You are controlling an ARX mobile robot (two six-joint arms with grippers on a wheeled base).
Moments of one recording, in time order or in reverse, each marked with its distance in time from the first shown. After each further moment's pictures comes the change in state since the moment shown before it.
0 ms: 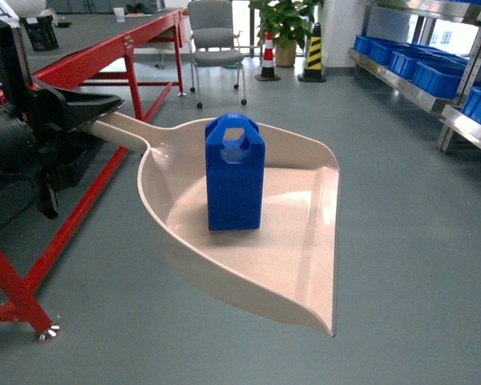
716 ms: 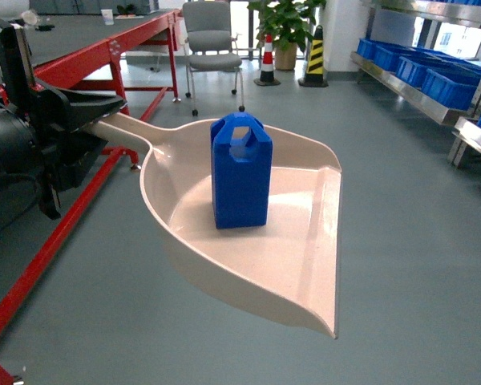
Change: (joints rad) left arm 0.000 0.000 0.000 -0.004 0.000 0.000; right arm 0.000 0.001 0.000 0.002 0.000 0.000
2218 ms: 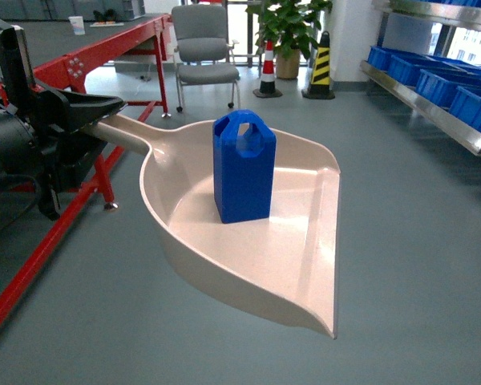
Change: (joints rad) left arm 0.000 0.000 0.001 -0.001 0.000 0.000; right arm 0.000 -0.001 0.001 0.001 -0.001 0.000
